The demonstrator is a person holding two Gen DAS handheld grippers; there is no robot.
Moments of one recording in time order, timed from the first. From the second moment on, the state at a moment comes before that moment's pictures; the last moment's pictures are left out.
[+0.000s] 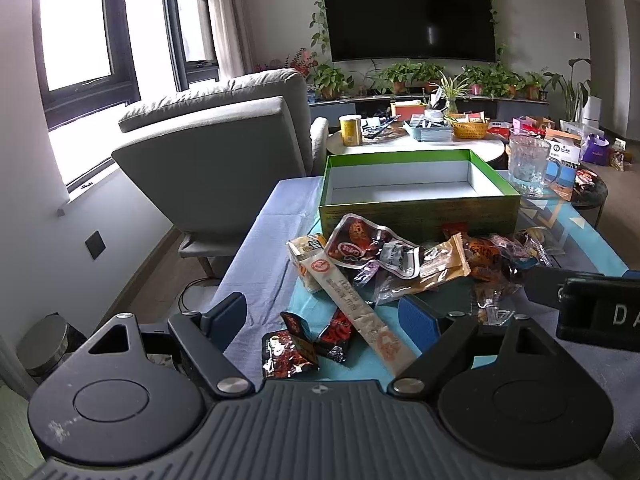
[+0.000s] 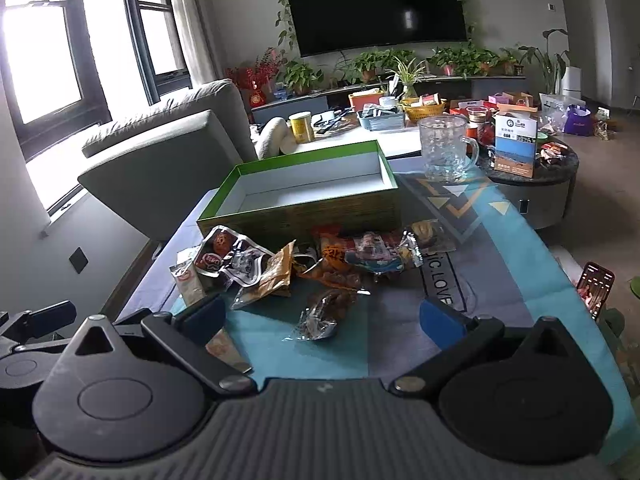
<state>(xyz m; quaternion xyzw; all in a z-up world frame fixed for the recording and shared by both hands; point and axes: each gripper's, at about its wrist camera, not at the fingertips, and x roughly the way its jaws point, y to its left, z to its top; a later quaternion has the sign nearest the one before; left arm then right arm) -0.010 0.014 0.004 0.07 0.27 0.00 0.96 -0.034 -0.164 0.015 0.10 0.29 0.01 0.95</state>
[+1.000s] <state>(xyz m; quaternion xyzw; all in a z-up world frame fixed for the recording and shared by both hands) -0.003 0.020 -0.007 0.05 0.27 -0.01 0.96 -0.025 -0.162 0.005 0.10 0.29 -0.02 0.95</state>
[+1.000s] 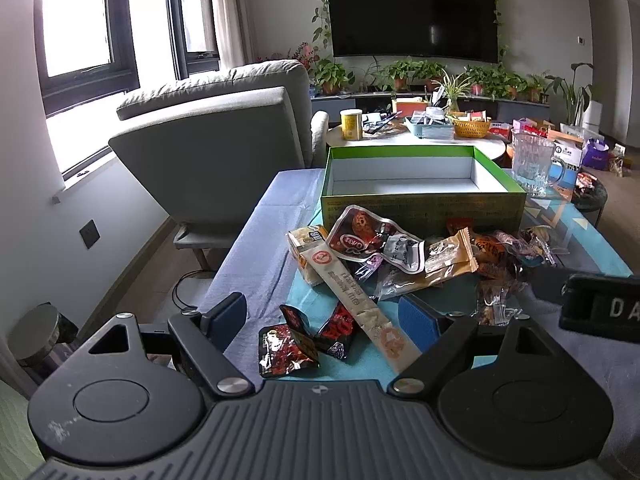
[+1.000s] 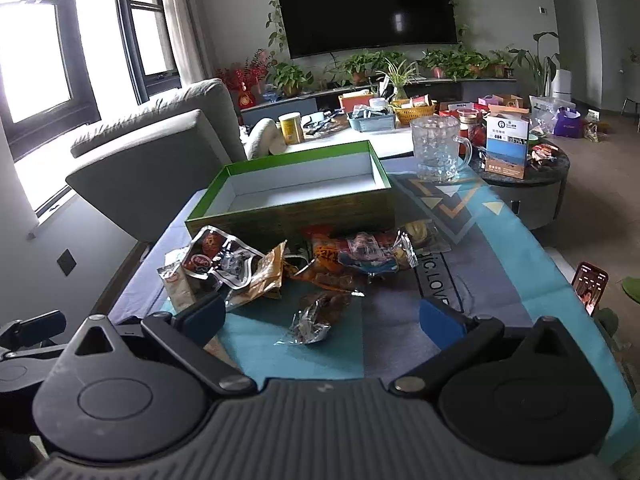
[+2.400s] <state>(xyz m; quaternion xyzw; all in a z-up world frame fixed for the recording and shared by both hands) 0.062 0.053 -0.077 0.05 0.33 0.01 0.94 0.032 -0.151 -0.046 0.06 0.34 -0.02 0.94</state>
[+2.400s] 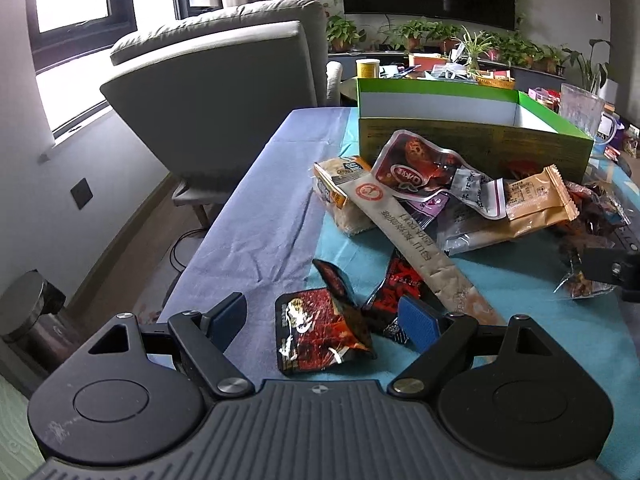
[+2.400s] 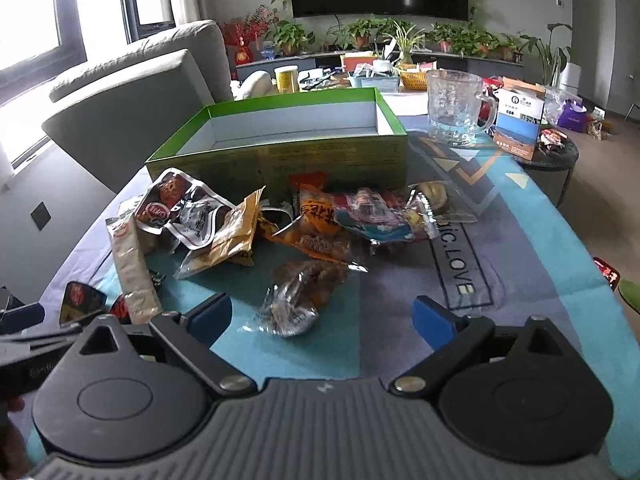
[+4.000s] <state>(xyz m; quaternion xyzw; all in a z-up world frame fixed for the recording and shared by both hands) 0.016 0.068 -0.045 0.02 0.26 -0.06 0.96 0.014 -0.156 -0.038 0.08 0.34 0.00 0.94</state>
